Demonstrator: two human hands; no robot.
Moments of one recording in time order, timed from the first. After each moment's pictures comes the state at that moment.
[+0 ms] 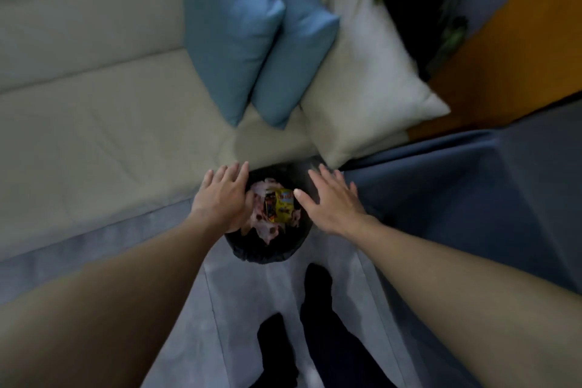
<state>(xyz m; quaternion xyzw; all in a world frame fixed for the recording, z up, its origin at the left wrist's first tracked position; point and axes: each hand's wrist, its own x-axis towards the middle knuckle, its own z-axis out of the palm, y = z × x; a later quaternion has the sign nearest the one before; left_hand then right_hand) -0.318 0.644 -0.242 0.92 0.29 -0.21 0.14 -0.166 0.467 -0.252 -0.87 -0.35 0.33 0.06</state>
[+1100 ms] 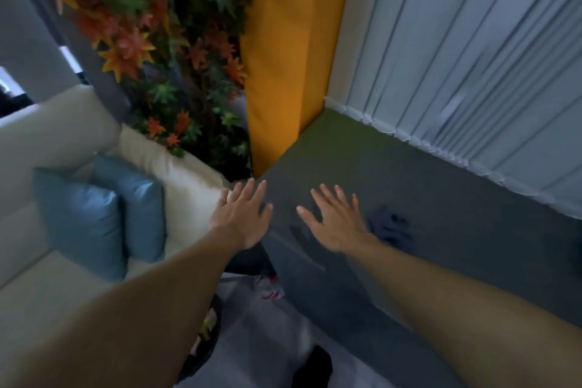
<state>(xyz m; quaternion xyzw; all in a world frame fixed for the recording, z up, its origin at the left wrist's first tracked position) -0.149 0.366 0.079 0.99 -0.02 -0.13 0.09 -0.130 0.144 0.062 -0.97 -0.12 0.14 0.13</state>
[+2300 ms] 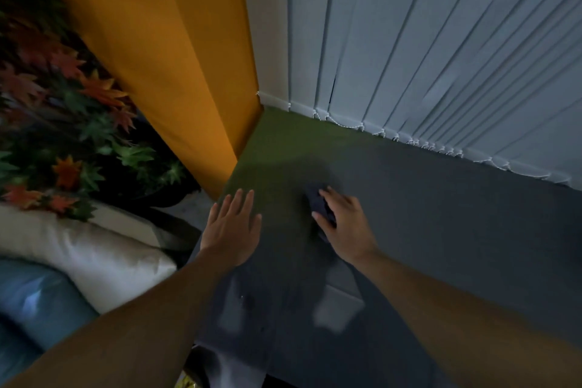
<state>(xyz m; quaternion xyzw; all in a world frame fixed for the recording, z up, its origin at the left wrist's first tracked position) 0.100 0.283 -0.026 0.97 -0.10 -0.22 0.10 0.057 0.033 -0.054 -0.95 0.02 0.01 0.31</state>
